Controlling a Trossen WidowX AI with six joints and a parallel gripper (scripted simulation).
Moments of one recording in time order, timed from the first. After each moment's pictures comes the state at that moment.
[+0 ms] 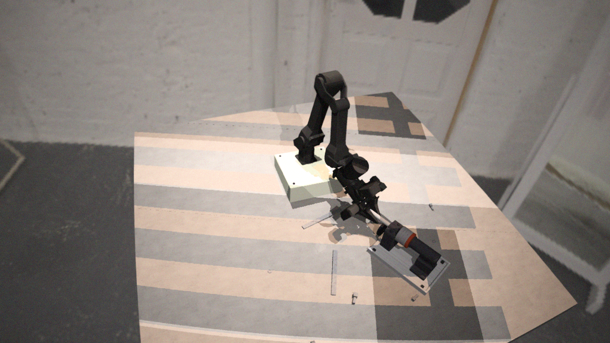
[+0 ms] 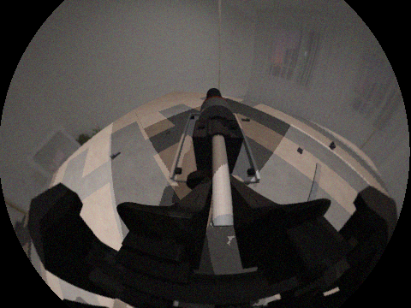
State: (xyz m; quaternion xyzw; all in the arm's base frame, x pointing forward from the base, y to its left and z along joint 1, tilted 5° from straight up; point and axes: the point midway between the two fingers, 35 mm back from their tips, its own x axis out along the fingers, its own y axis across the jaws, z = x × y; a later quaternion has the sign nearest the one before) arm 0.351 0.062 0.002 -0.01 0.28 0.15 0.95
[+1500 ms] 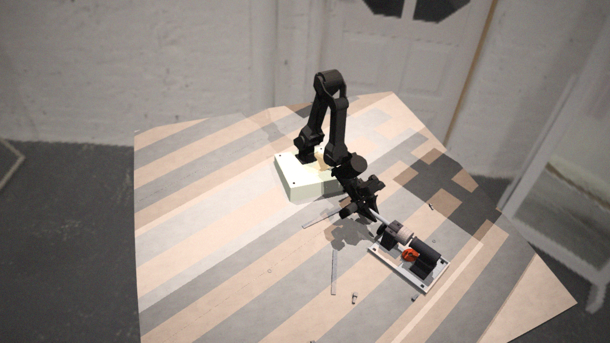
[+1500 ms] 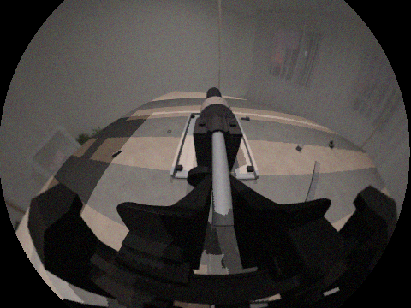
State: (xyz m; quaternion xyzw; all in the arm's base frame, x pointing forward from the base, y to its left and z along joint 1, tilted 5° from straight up) arm 0.346 0.060 0.002 -0.01 0.28 0.15 0.95
